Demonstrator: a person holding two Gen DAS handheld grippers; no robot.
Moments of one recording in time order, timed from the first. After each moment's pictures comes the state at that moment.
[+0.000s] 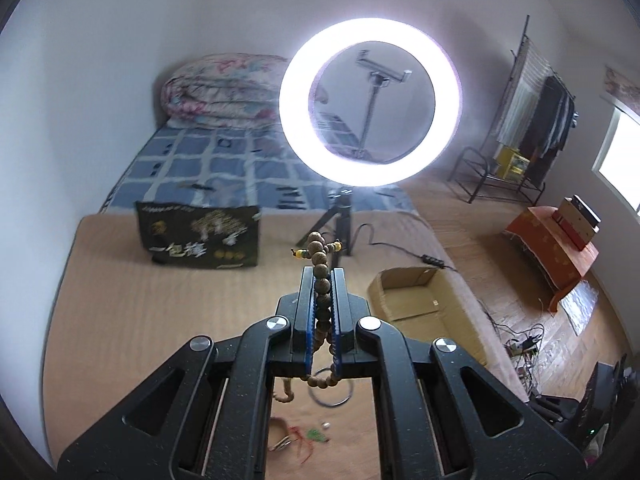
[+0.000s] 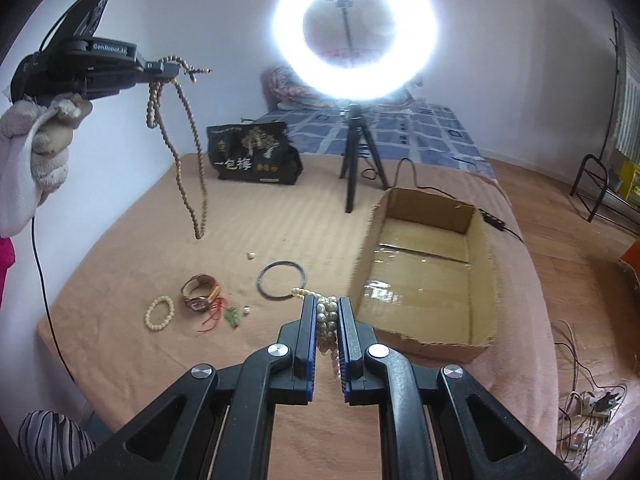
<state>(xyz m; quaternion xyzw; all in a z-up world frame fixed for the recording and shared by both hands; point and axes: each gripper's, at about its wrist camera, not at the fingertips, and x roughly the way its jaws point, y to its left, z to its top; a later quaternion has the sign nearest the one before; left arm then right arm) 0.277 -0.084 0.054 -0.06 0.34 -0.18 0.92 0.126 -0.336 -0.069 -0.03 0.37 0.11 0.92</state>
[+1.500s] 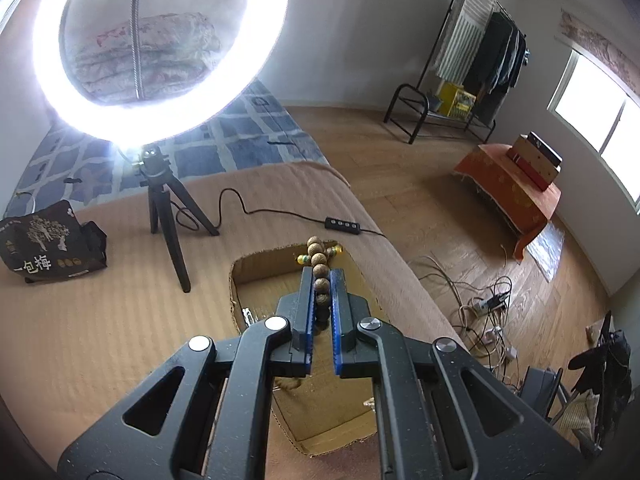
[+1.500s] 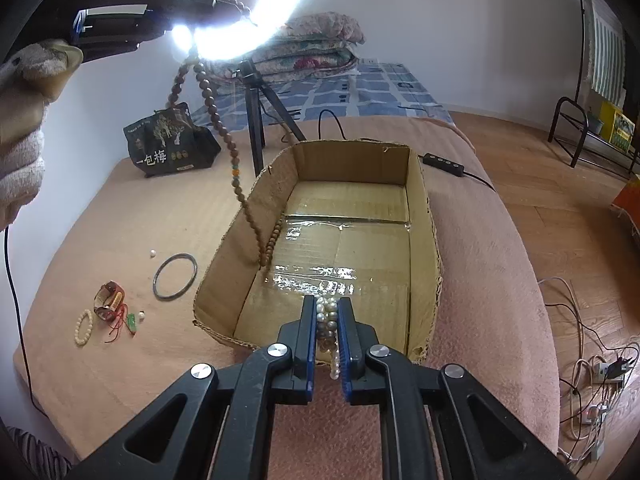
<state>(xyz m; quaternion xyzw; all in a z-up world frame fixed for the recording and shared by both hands) 0.328 -0.302 -0.008 -0.01 0.41 -0.29 0.87 0.193 -0.433 -0.140 0.03 0.42 0.06 0.91</state>
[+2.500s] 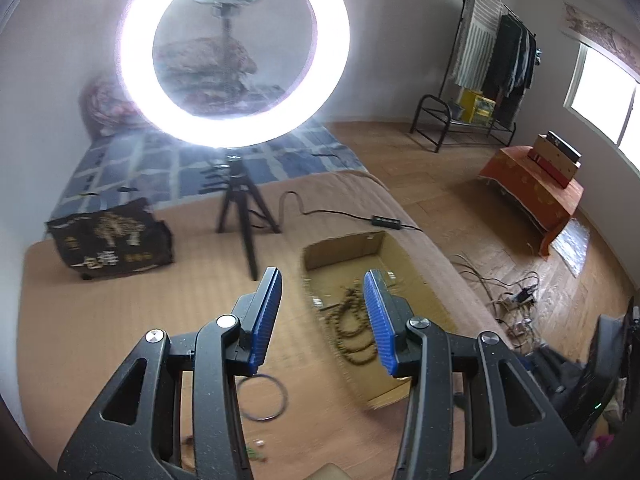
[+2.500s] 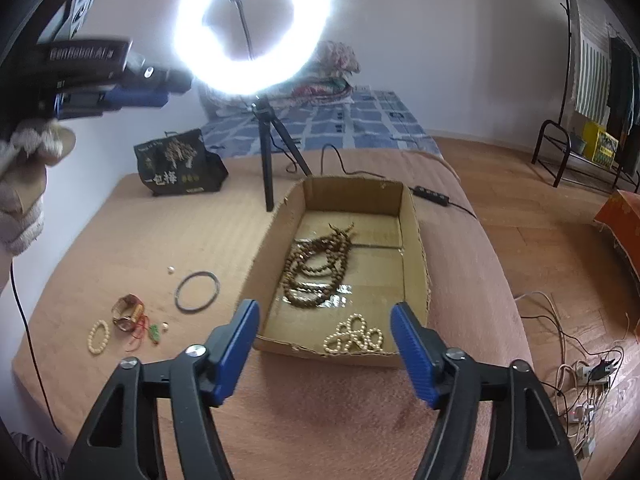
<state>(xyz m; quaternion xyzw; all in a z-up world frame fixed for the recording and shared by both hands) 0.282 -0.214 0.015 0.02 0.37 -0.24 0.90 0.154 -0.410 -0.092 0.02 0.37 0.03 0.93</state>
